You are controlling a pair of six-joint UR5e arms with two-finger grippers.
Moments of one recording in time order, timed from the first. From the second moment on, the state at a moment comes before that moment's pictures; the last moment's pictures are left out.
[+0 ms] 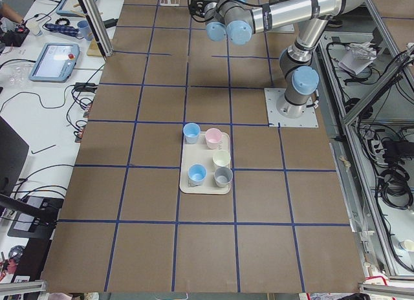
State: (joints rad) left arm -1.44 -1.50 -1.89 -2.33 0.04 1.14; right arm 1.46 -1.73 2.06 -1.57 0.04 0.15
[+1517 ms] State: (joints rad) left arm -1.37 -1.53 -1.63 -1.72 1.18 0.27; right arm 1.36 -1.72 1.96 -1.73 -0.54 0.19
